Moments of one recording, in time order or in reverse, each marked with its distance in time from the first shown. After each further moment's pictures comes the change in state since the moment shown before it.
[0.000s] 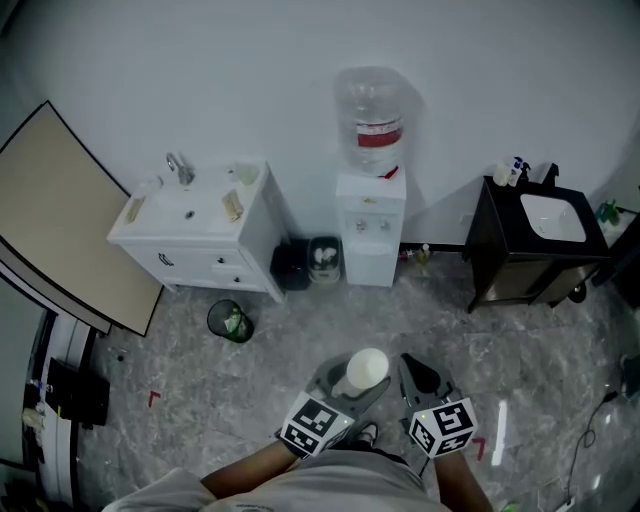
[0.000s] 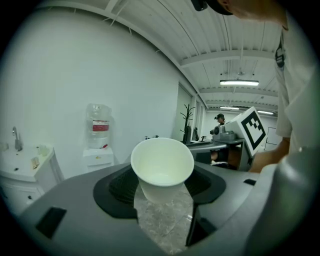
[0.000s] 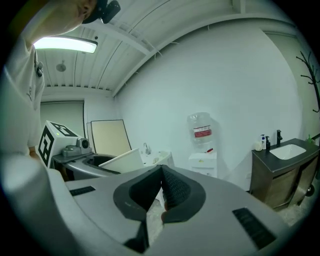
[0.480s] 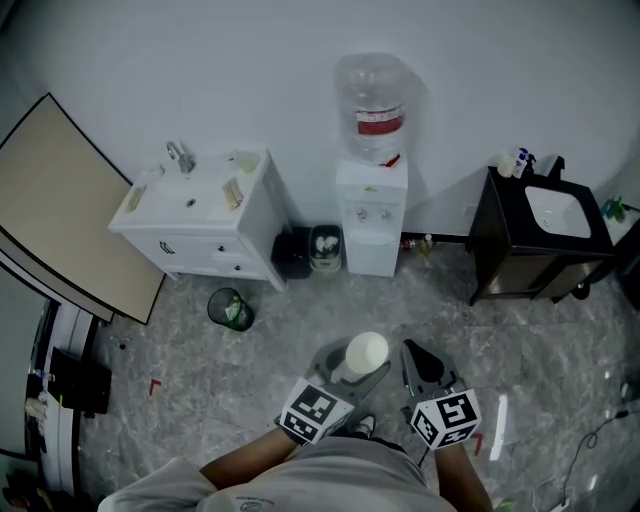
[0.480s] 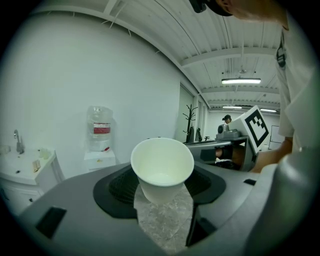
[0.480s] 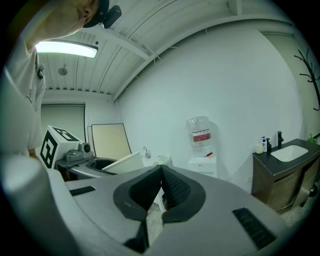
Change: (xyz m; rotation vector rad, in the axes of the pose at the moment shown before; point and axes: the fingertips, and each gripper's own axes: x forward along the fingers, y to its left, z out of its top) left arm 0.023 0.005 0.004 0.020 -0.011 0.034; right arm -0.001 -0.023 0.010 0.002 -0.046 0.013
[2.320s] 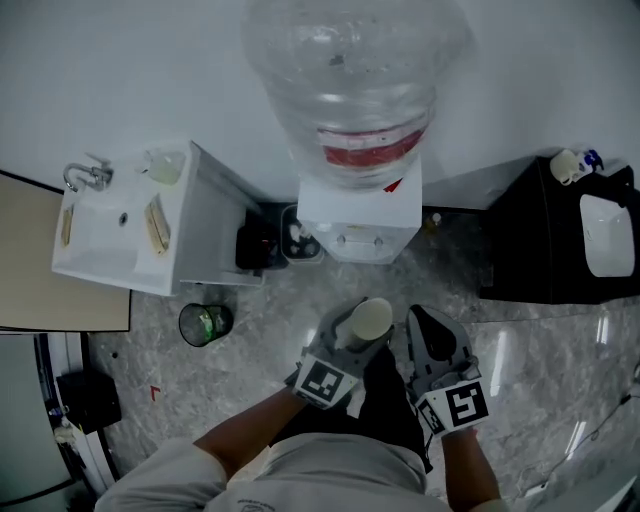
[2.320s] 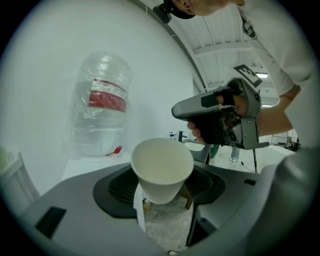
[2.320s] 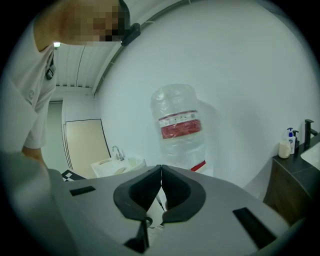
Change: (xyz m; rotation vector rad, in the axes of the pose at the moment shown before) left arm 0.378 0.370 -0.037 0.054 -0.025 -0.043; right arm 0.411 -0.303 0.032 0.025 0.042 -0.042
